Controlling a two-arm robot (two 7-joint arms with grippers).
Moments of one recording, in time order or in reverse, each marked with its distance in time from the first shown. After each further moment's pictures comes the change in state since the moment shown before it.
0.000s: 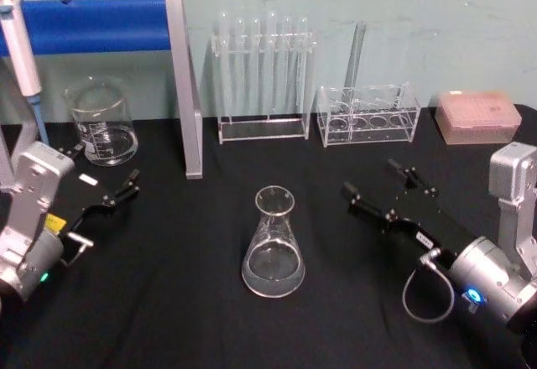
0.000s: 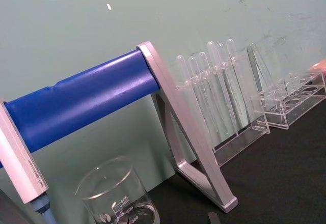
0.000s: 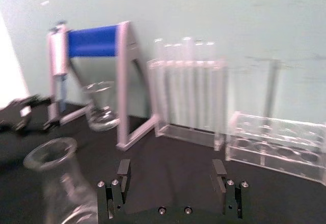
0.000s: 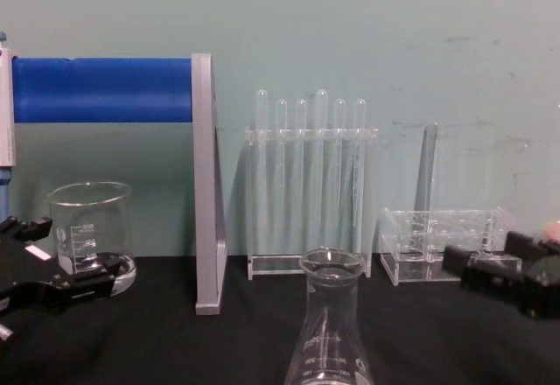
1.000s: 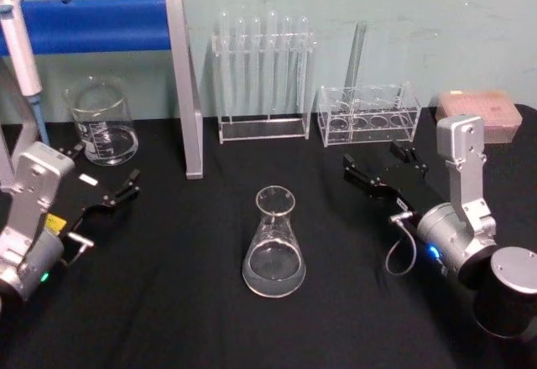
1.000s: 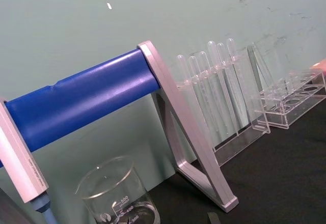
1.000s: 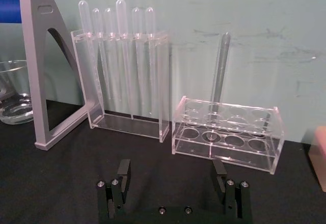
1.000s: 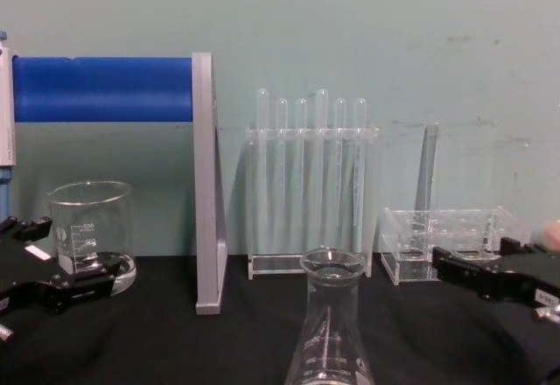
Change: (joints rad) left arm 0.000 0.000 0.000 0.000 0.000 0.000 0.000; right arm 0.195 -0.175 0.008 0.260 -0.212 0.062 -0.189
